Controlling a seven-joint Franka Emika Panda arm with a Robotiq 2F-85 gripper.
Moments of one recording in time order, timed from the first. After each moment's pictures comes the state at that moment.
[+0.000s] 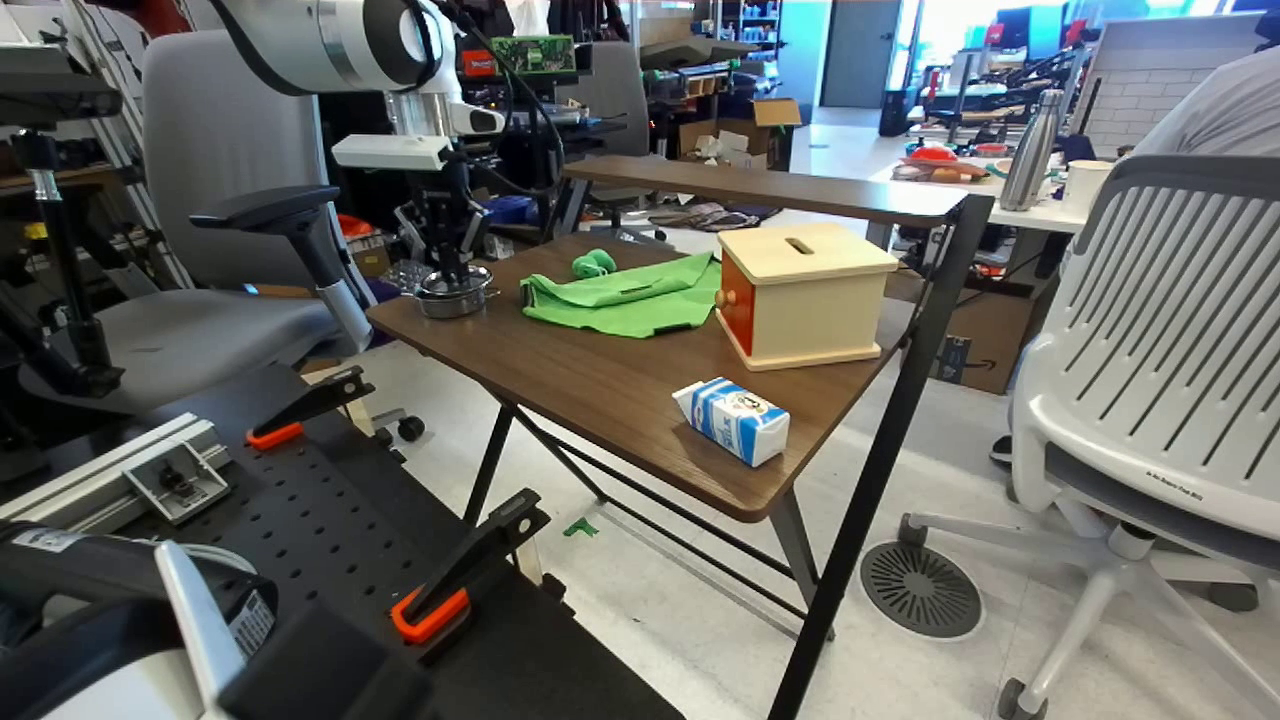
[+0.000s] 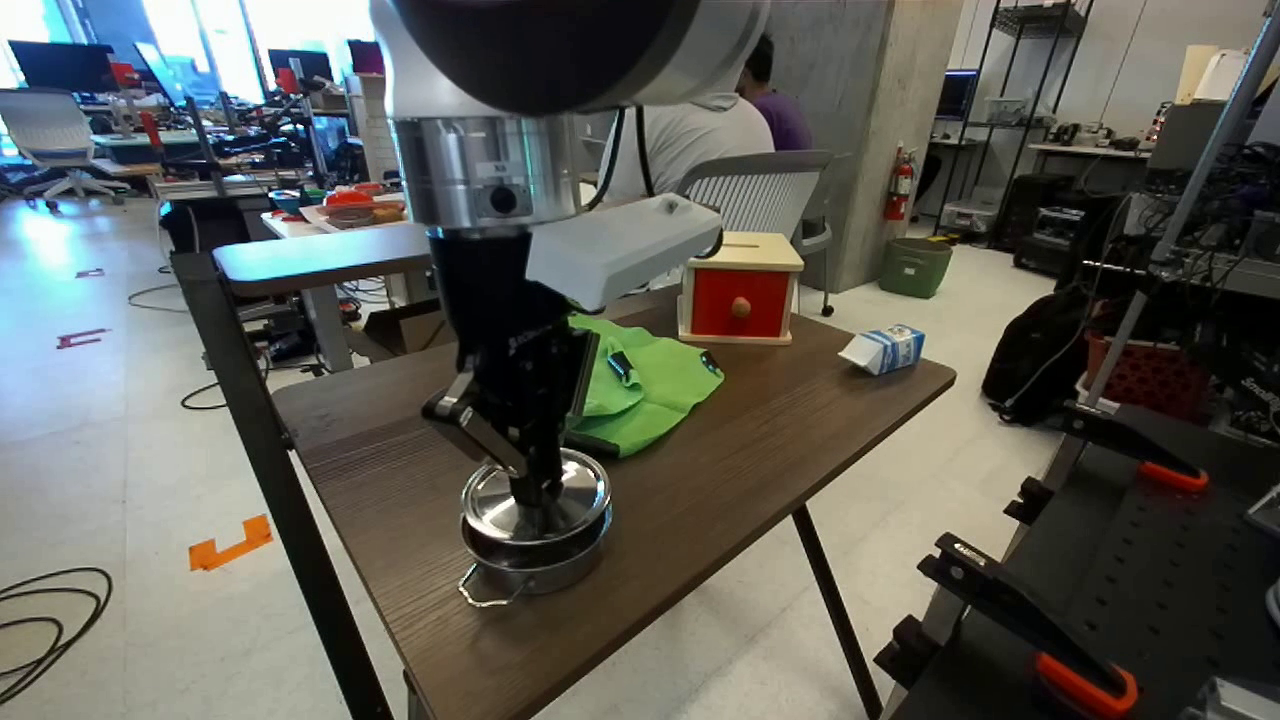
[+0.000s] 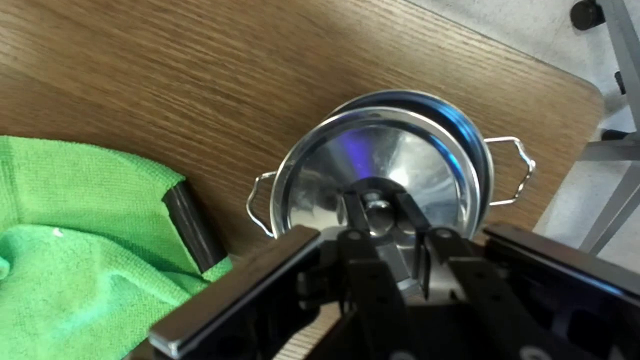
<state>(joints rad) 0.37 0.70 0.14 -1.79 -0.15 2.43 0.13</state>
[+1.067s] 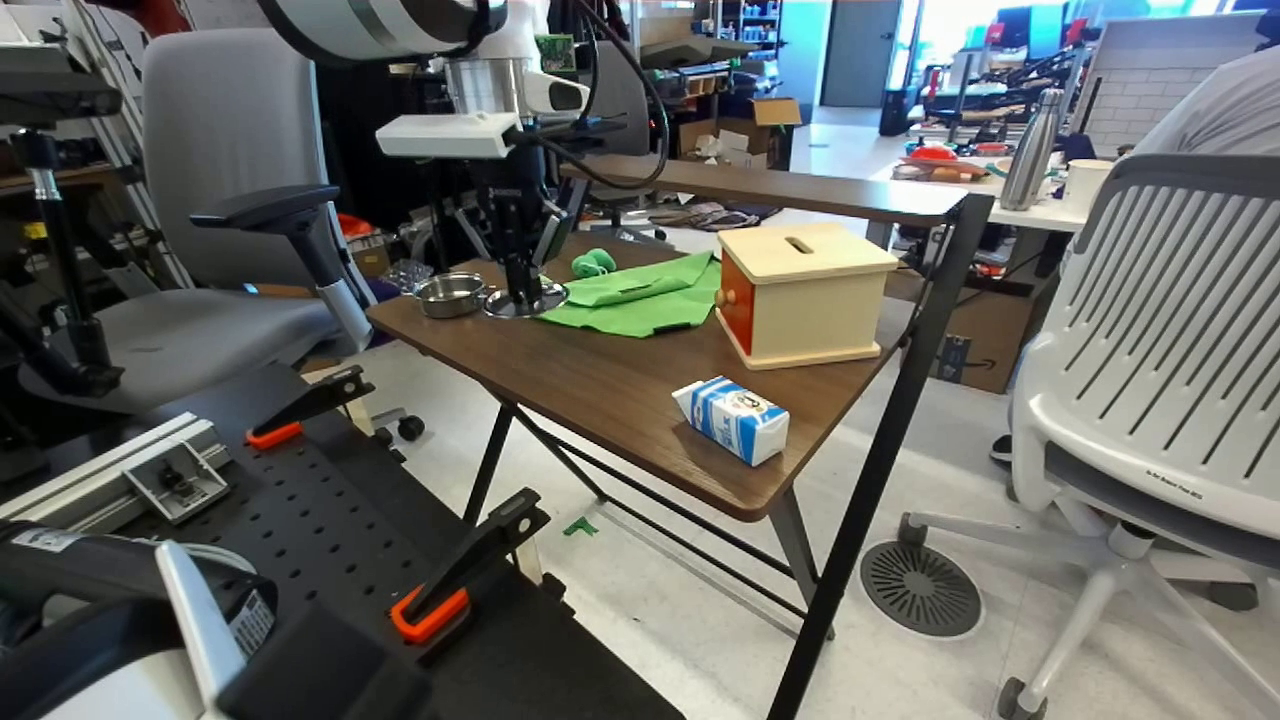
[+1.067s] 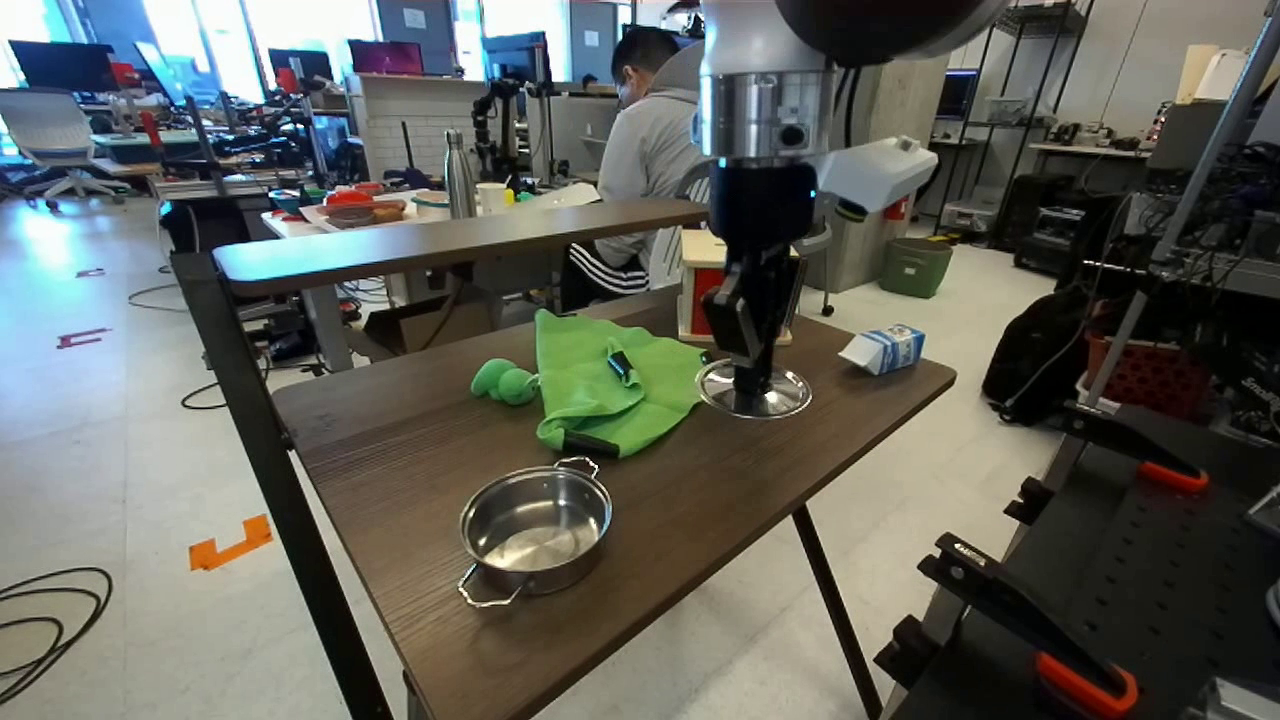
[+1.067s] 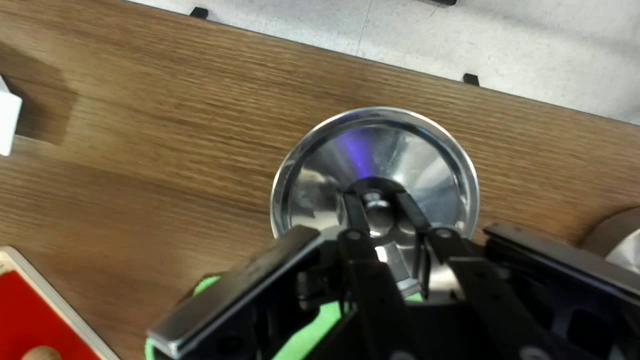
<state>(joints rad) 0.15 0.45 0.07 -2.15 -0.15 2.54 0.02</state>
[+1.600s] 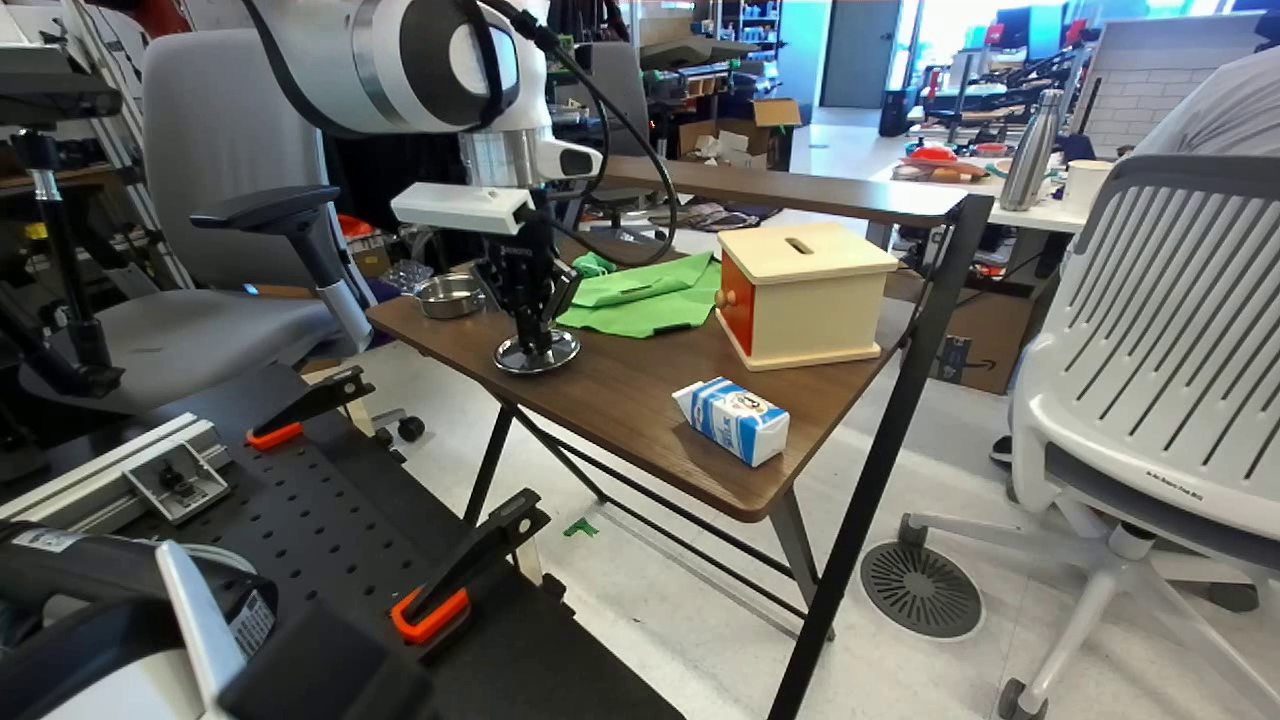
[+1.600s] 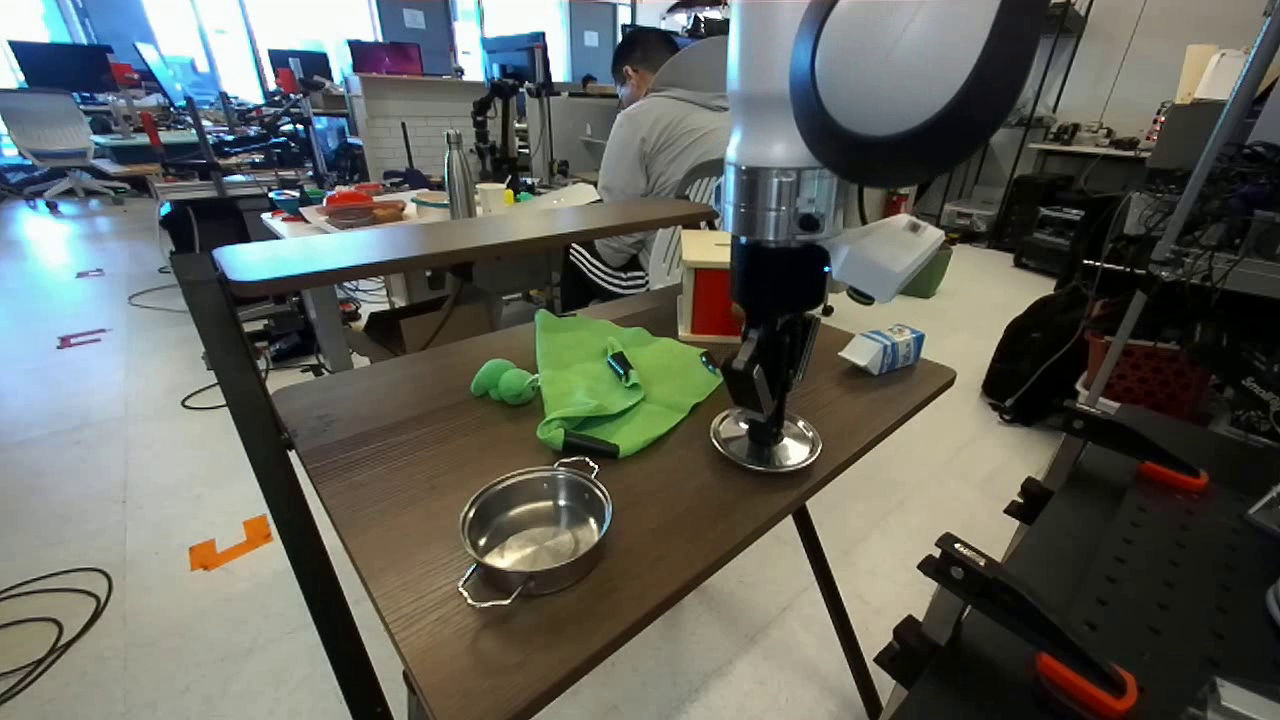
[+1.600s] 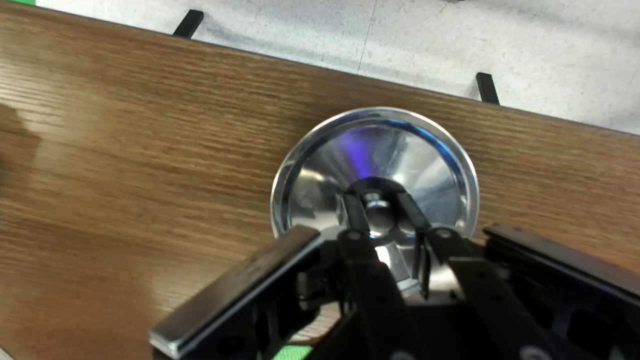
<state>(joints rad) 0.14 0.55 0.04 -2.17 -0.15 2.67 0.02</state>
